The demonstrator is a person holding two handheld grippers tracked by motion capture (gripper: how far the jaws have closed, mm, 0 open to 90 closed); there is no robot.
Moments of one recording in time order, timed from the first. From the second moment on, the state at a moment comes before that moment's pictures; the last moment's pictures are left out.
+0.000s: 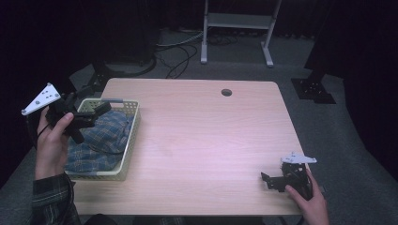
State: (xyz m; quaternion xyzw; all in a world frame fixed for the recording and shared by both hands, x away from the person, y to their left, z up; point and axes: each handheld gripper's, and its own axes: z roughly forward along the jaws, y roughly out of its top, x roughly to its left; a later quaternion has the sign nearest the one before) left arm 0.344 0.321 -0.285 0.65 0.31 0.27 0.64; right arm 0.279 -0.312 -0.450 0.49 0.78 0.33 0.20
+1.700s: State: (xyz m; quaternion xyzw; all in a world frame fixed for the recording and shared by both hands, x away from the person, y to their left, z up) left arm 0.336 0.356 -0.291 0.68 0.39 0.31 0.55; right arm 0.279 -0.312 -0.450 0.49 0.78 0.33 0.20
